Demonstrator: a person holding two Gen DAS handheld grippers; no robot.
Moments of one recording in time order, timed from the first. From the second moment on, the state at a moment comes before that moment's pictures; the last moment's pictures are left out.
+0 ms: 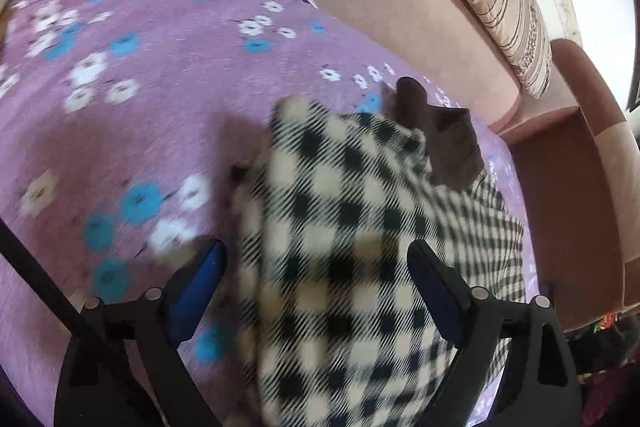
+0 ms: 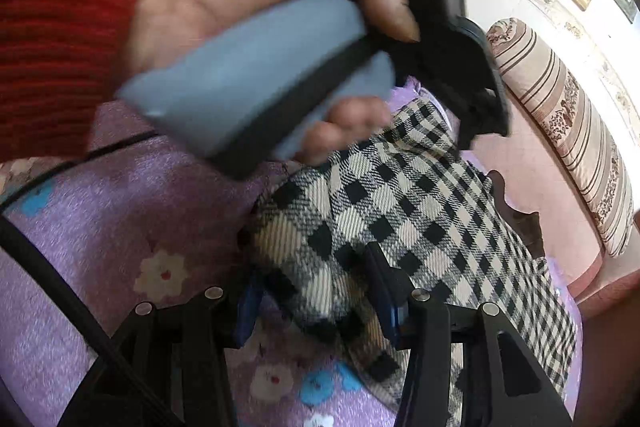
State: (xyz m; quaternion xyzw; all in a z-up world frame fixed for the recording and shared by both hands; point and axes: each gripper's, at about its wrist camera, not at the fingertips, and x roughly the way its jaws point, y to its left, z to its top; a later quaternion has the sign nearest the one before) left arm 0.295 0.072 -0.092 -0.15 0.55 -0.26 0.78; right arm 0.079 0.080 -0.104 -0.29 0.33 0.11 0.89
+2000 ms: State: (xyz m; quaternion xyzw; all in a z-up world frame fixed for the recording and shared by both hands) left arm 0.120 -0.125 -0.003 0.07 0.45 -0.25 0.85; right arm 0.125 -0.331 -0.078 0.31 0.36 0.11 0.87
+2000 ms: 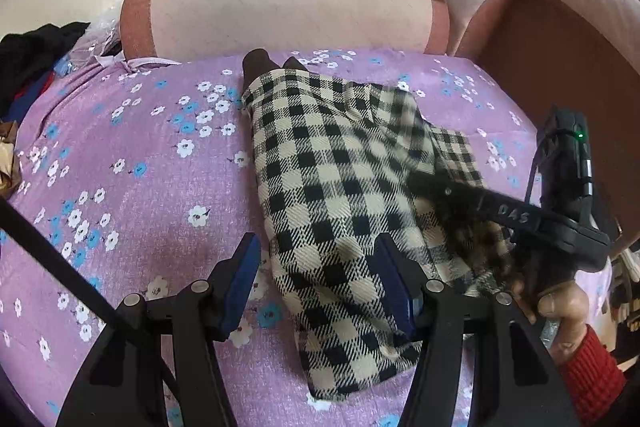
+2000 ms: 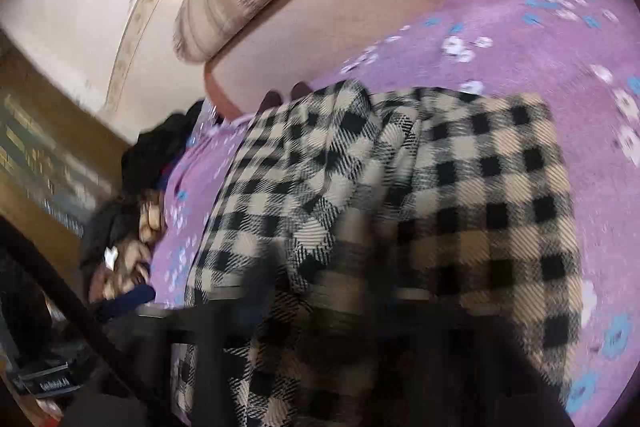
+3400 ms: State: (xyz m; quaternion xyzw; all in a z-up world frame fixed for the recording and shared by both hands) left arm 0.097 -0.110 -0.045 0.01 0.49 -0.29 0.82; right arm -0.020 -0.407 -0.064 0.31 0.38 -0.01 0.87
